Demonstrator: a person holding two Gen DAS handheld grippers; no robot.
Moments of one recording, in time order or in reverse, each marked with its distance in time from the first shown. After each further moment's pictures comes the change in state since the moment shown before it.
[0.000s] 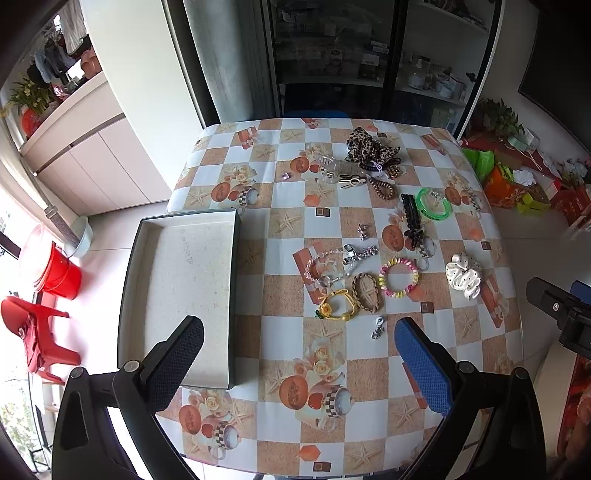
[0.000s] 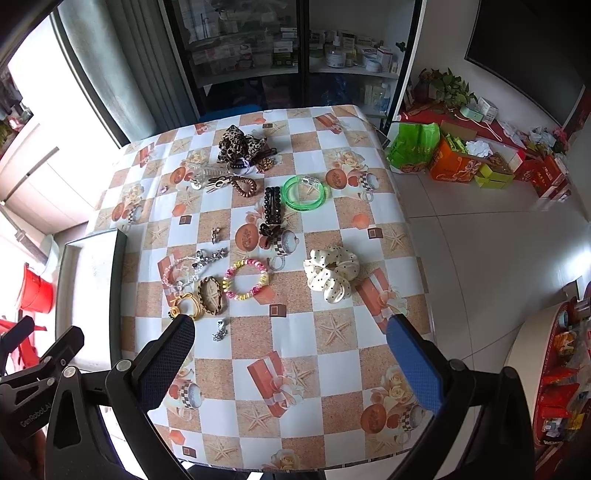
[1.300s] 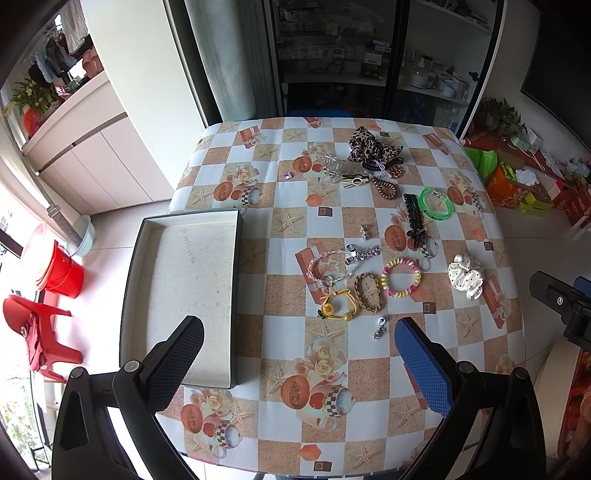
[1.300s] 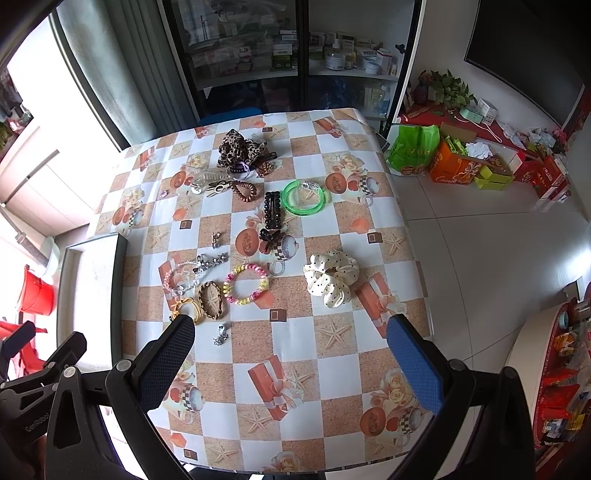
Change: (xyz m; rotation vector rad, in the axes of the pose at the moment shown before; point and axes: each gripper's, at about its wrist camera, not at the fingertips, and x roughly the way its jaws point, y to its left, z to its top) left arm -0.001 -0.003 -0.002 0.006 0.000 0.005; right arm 0.000 -0.002 0.002 -0.013 -0.004 -0.013
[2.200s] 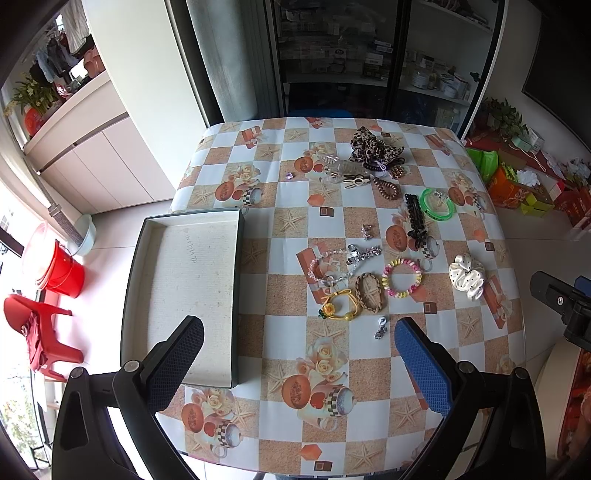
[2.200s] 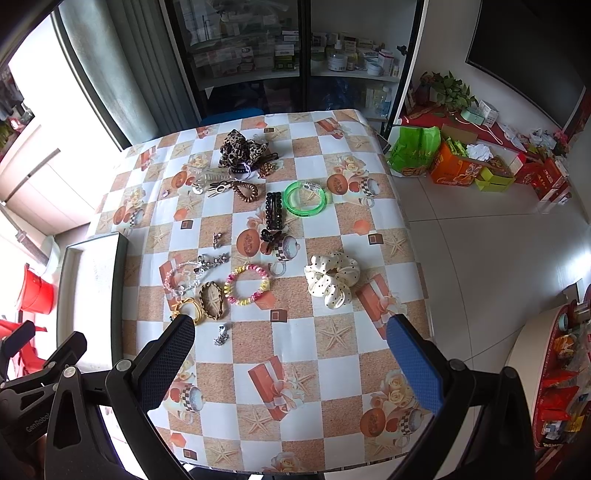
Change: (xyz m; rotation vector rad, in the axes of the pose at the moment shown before) left arm 0.000 0.000 0.001 0.000 0.001 0.001; right arm 0.000 0.001 -0.001 -0.005 -0.003 -0.004
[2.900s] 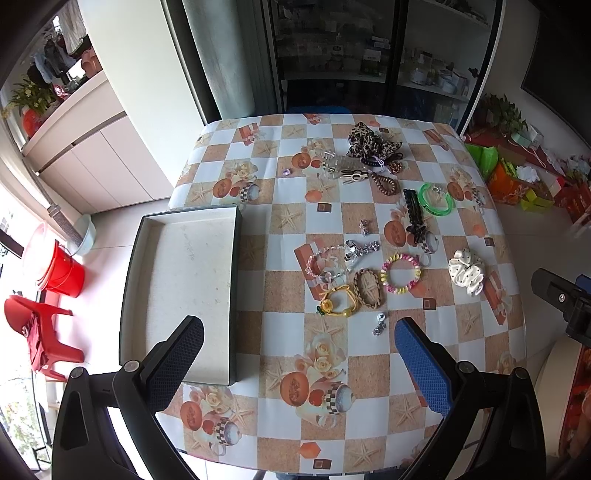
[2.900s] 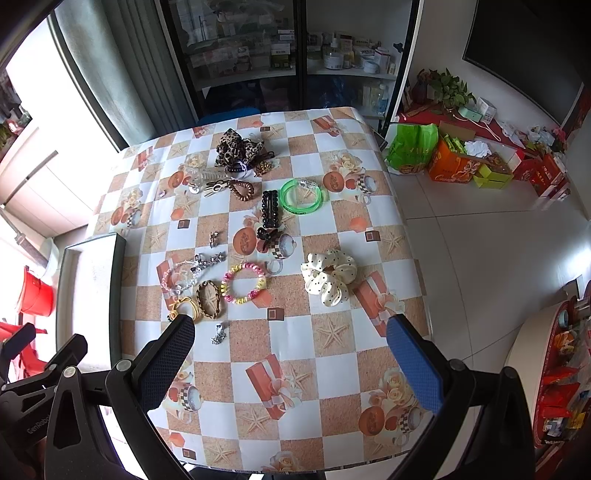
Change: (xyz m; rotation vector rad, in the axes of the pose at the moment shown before) left arm 0.001 0.004 -0.003 0.002 0.010 0.002; right arm 0.002 -0.002 -0.001 -0.001 0.002 -0.004
